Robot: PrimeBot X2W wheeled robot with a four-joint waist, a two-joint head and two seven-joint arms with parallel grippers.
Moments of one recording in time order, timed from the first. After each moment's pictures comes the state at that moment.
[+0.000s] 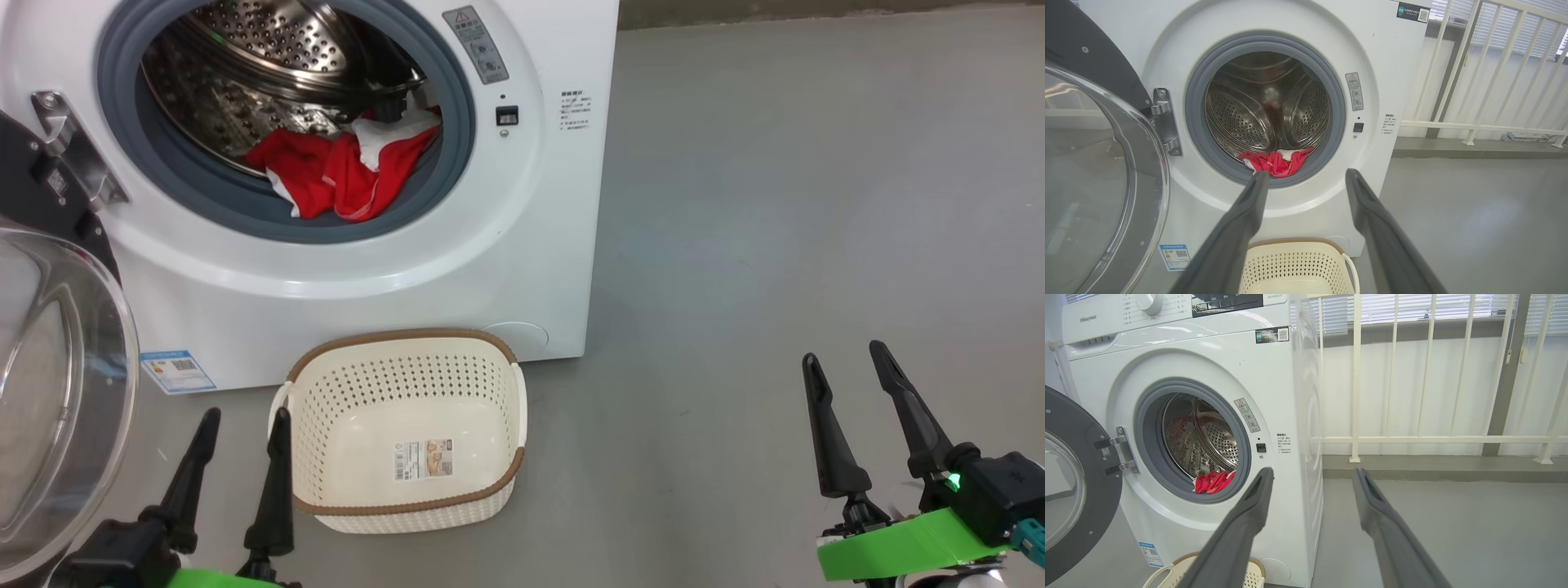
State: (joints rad) left arm -0.01 0.18 -0.07 -0.01 -0.33 0.03 -0.18; right arm 0.02 -0.05 -0.03 0.00 0.24 0.12 -0.26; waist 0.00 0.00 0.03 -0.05
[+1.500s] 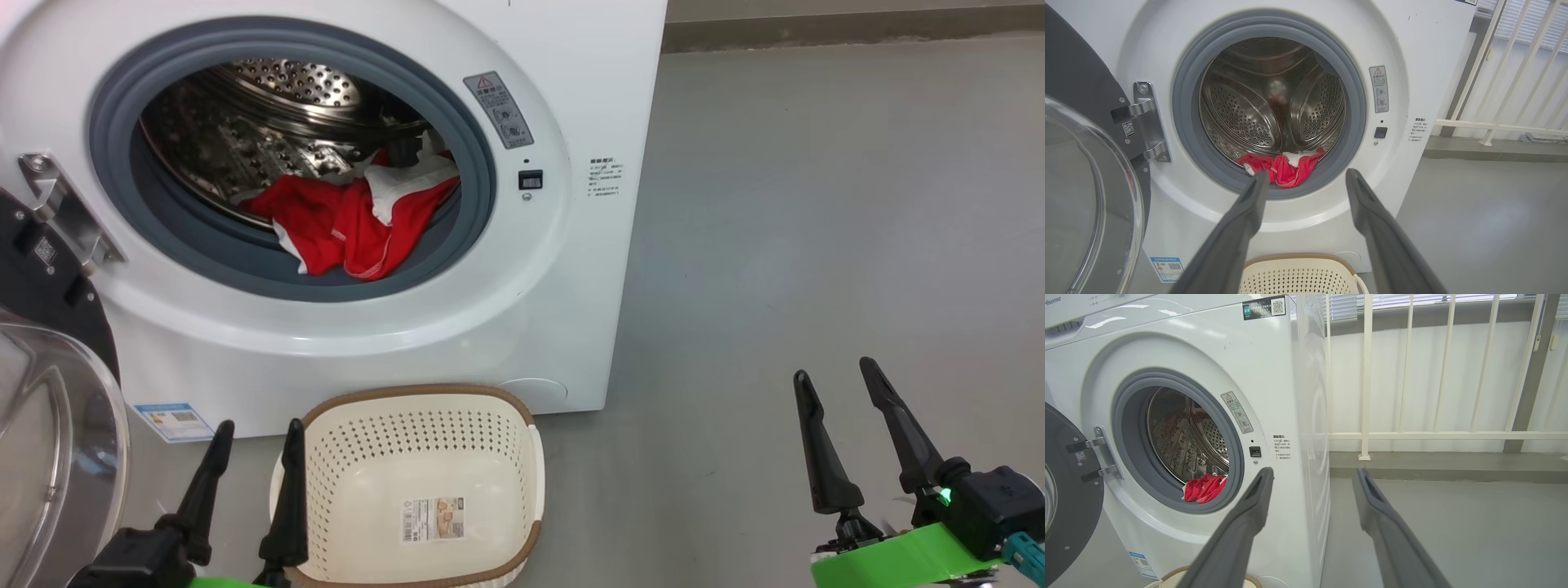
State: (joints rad) left arm 0.02 0.17 -0.10 -0.05 -0.34 0.08 -0.15; right arm 0.06 -0.04 -0.01 -0.01 0.24 0.12 -0.26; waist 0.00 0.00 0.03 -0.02
